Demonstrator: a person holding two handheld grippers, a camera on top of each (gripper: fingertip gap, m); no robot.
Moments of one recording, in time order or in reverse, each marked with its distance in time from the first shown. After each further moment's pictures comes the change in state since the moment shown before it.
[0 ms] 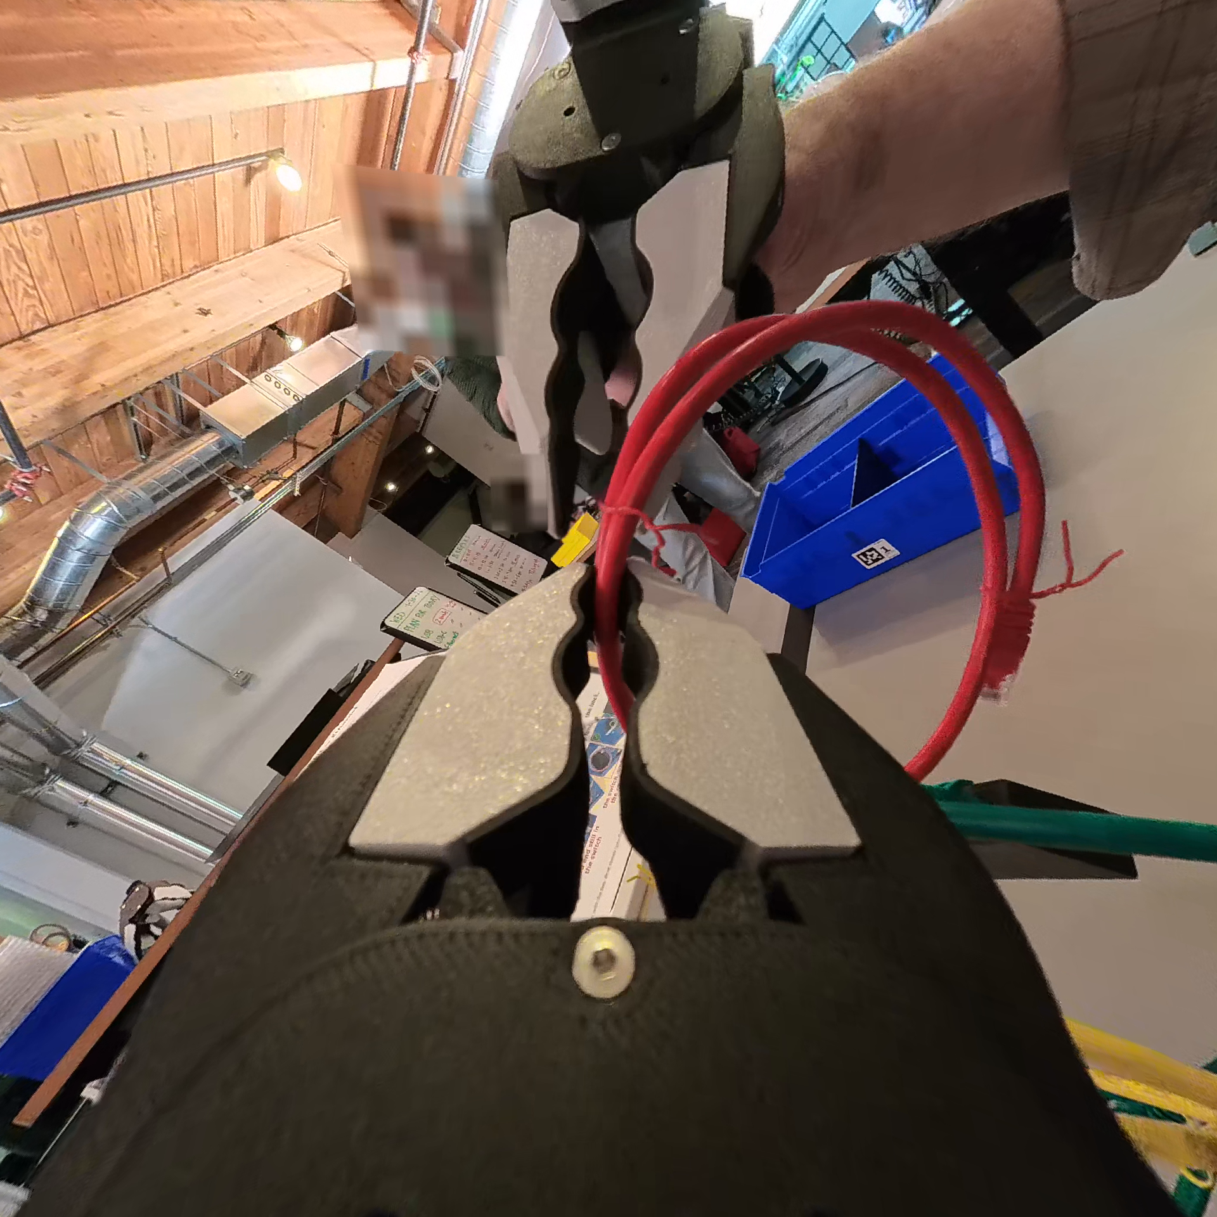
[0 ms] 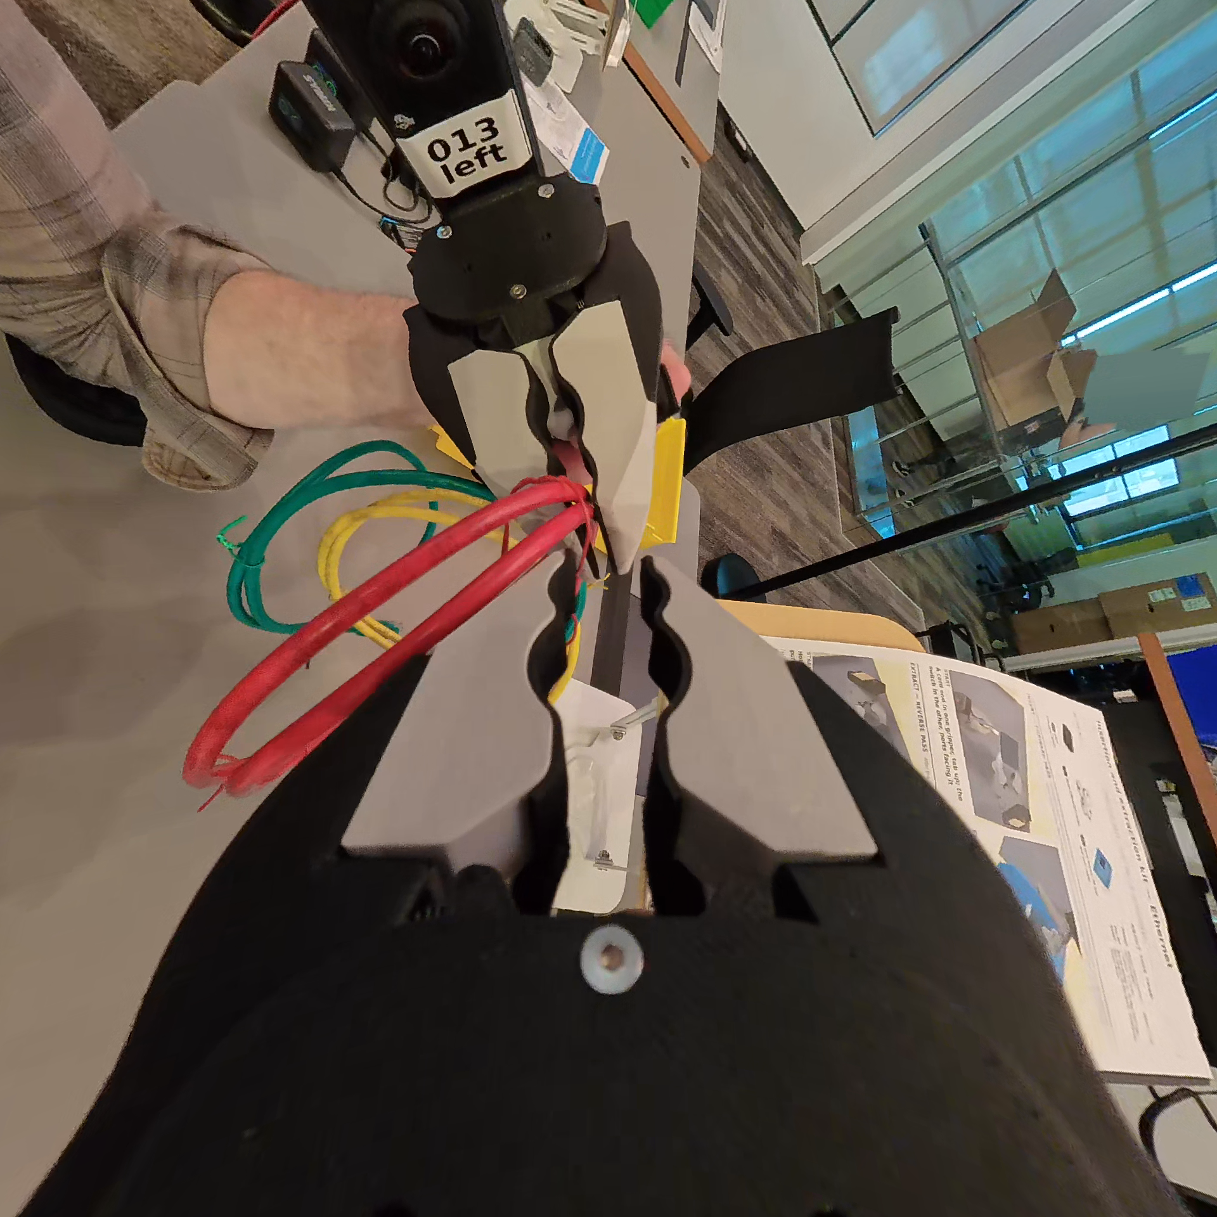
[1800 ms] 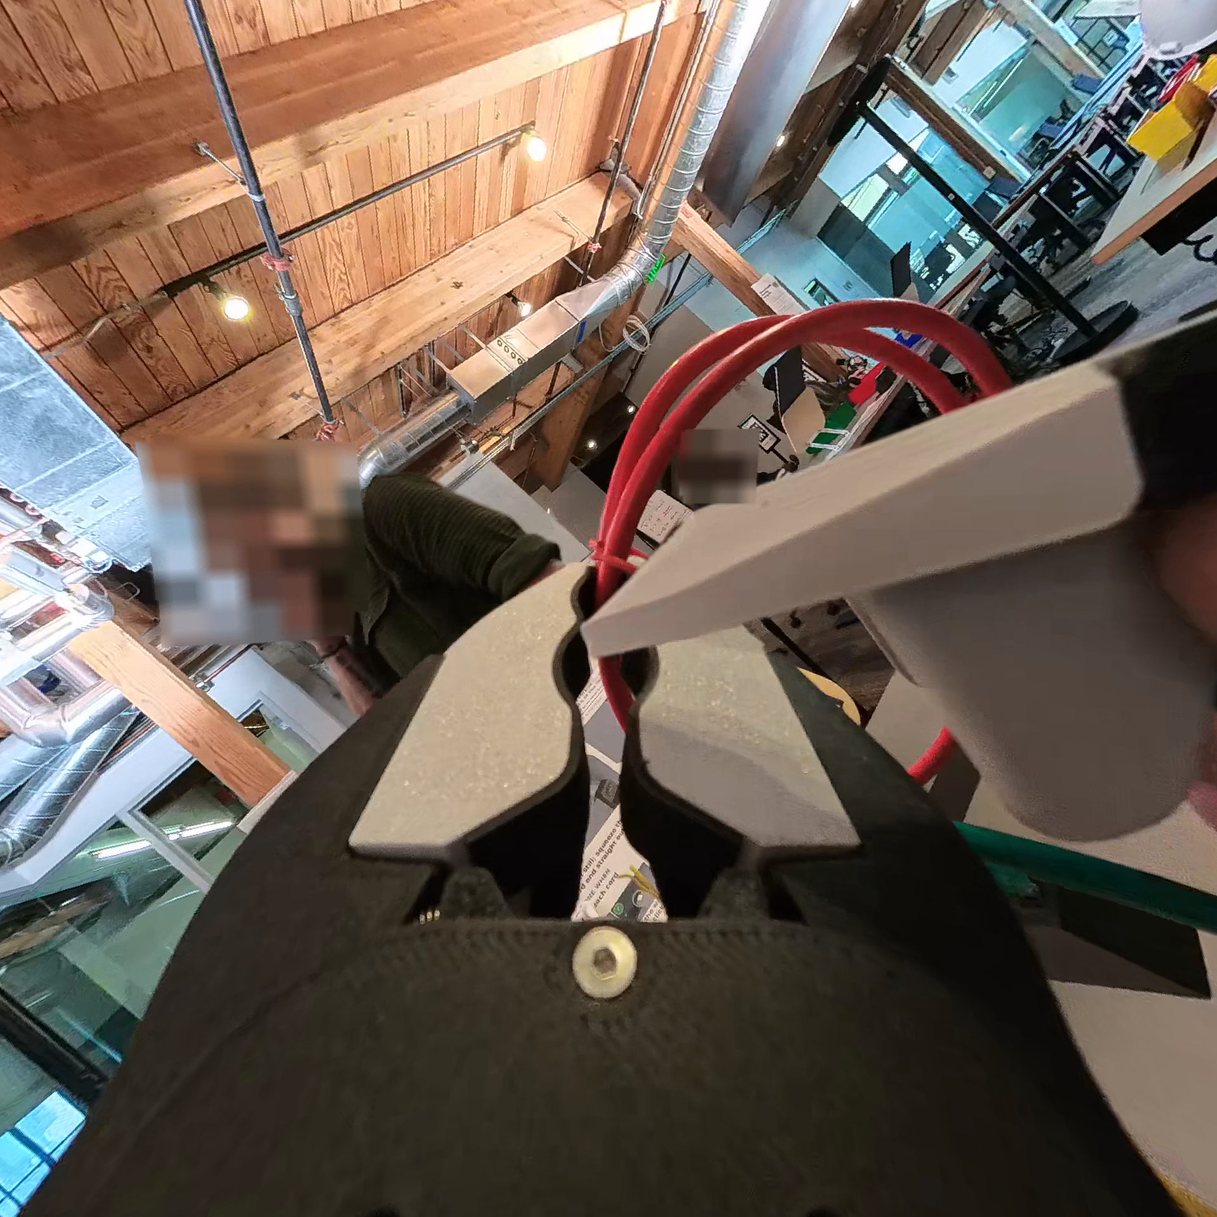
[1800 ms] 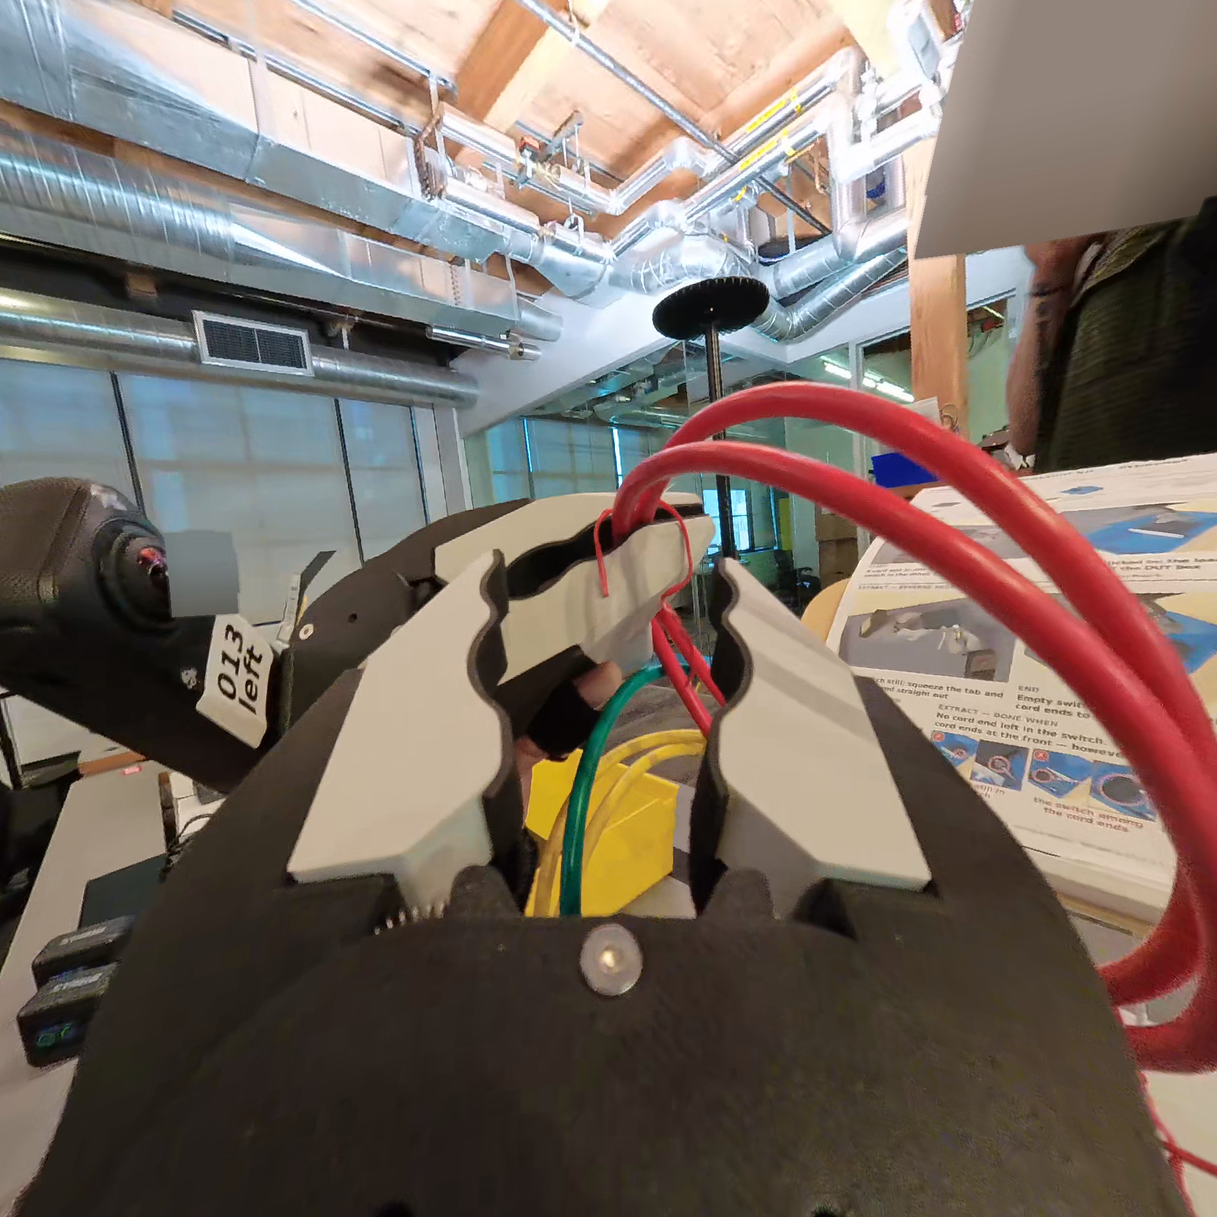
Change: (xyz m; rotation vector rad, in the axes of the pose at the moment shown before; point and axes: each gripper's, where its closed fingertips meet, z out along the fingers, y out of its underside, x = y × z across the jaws) left arm -0.037 -0.009 0.005 -0.068 -0.359 0.071; right arm 0.012 -0.026 0.011 0.673 0.842 0.856
